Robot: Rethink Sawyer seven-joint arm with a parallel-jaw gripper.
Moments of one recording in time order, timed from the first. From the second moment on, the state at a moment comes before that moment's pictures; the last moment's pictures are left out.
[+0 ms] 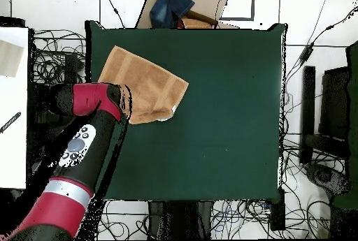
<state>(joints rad) 0.48 -0.13 -0.52 1.14 0.42 0.81 3.38</state>
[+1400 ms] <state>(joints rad) 0.43 -0.21 -0.50 1.28 0.42 0.74 3.38</state>
